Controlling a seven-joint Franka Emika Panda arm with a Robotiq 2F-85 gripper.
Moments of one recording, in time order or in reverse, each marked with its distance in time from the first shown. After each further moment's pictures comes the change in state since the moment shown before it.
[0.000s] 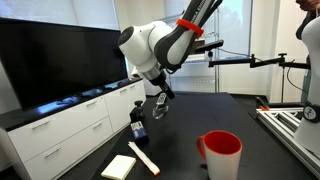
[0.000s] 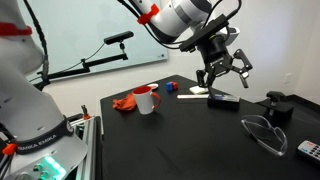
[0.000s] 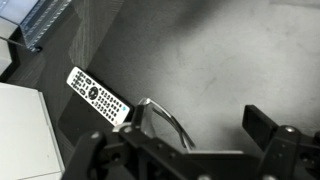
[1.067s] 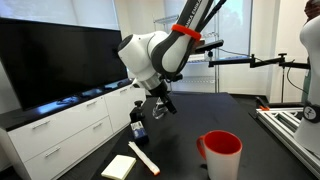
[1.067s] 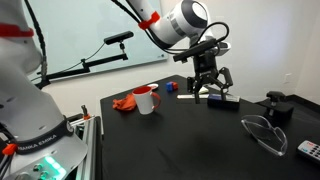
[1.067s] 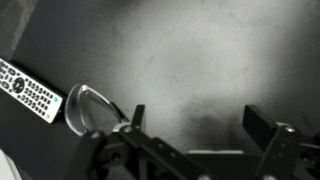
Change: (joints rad) arm 0.059 0.053 -0.030 -0.017 0.219 0.074 -0.026
